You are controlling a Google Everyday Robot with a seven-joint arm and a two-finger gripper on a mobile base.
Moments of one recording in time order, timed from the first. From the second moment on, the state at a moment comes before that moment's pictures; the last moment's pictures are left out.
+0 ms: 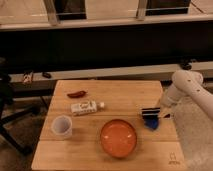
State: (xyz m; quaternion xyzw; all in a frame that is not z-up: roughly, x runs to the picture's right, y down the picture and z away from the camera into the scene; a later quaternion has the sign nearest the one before) arm 0.320 0.176 0.809 -0.37 -0.11 0.05 0.92
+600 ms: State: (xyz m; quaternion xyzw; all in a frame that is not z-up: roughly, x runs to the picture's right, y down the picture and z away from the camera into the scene) arm 0.319 0.174 0.807 -0.37 -0.11 0.05 0.92
